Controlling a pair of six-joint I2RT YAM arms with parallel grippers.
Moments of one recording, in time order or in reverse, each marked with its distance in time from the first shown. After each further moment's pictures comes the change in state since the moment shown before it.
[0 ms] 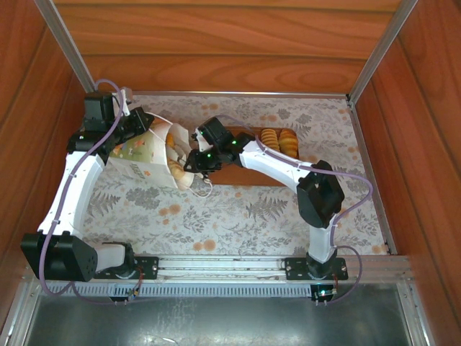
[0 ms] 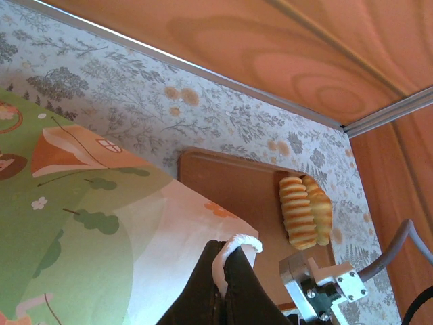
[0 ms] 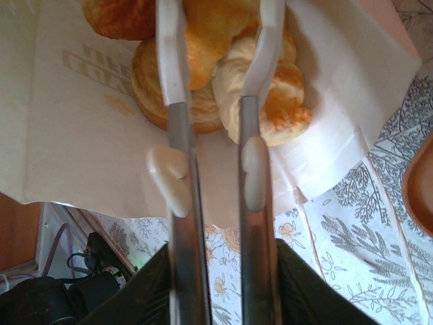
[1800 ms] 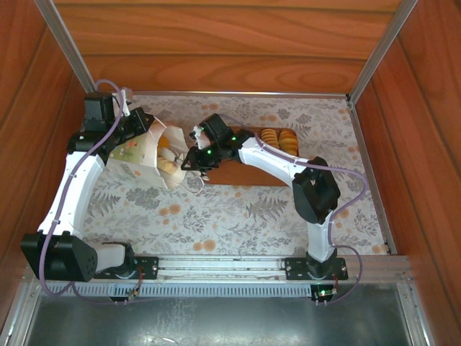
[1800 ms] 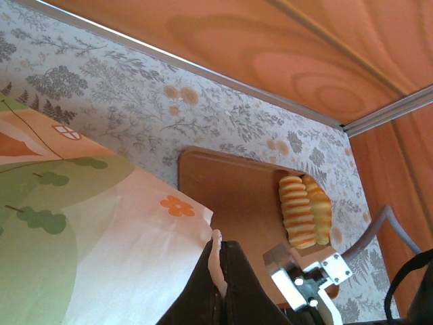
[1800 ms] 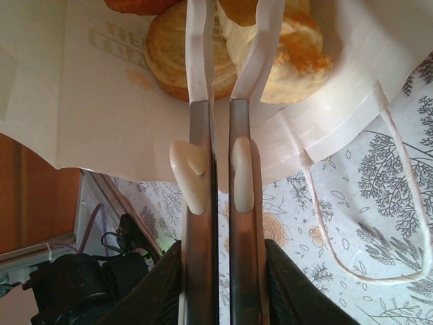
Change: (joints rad) left arm 0.000 -0.002 -0.005 0.002 0.002 0.000; right arm -0.032 0.039 0.033 0.031 -0.163 -0.030
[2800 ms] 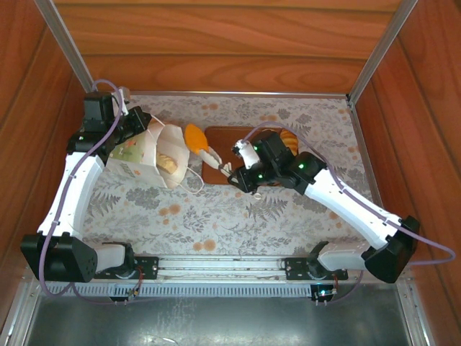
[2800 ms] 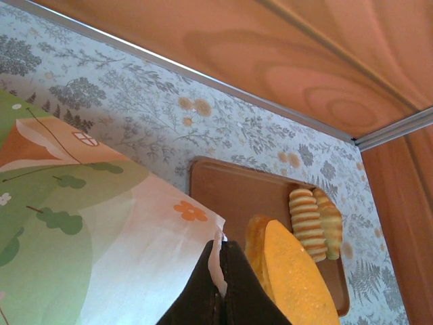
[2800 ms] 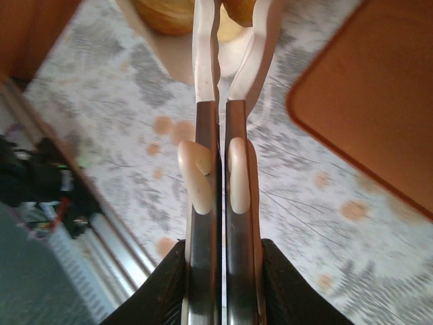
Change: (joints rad) left arm 0.000 -0.005 0.000 0.012 -0.055 -0.016; right arm -0.005 -0.689 -0.391 -0.284 0.324 -0.349
